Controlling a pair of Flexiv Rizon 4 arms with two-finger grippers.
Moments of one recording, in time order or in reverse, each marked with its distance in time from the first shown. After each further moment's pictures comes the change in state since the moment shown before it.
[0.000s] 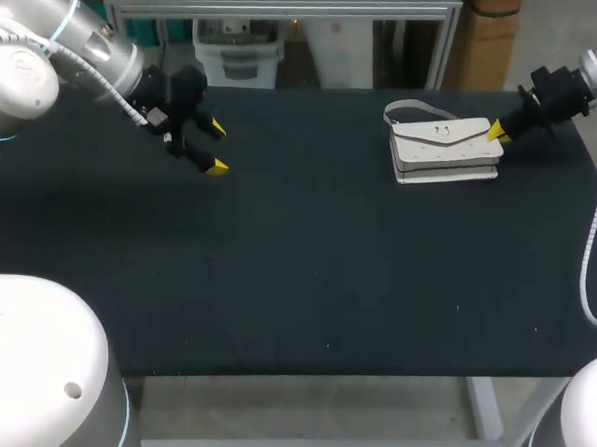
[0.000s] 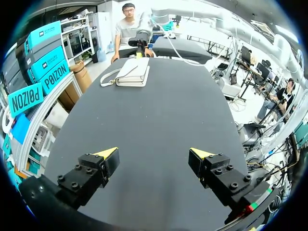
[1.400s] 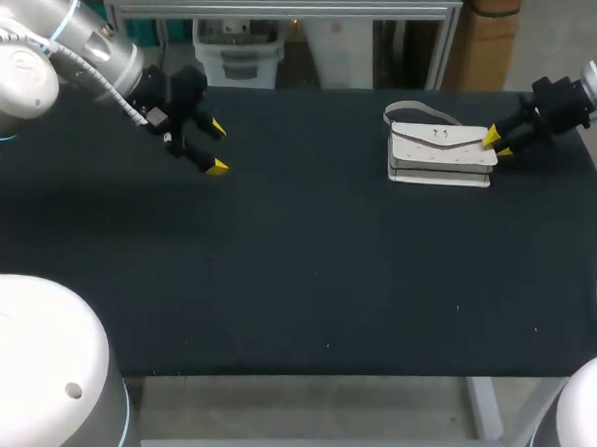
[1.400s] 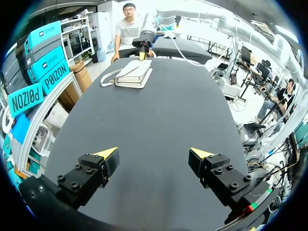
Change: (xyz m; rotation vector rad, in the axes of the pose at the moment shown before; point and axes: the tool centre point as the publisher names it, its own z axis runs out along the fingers) left arm 0.000 0.000 0.000 0.000 0.000 0.000; right arm 0.003 -0.020 0.009 -0.029 0.012 0.051
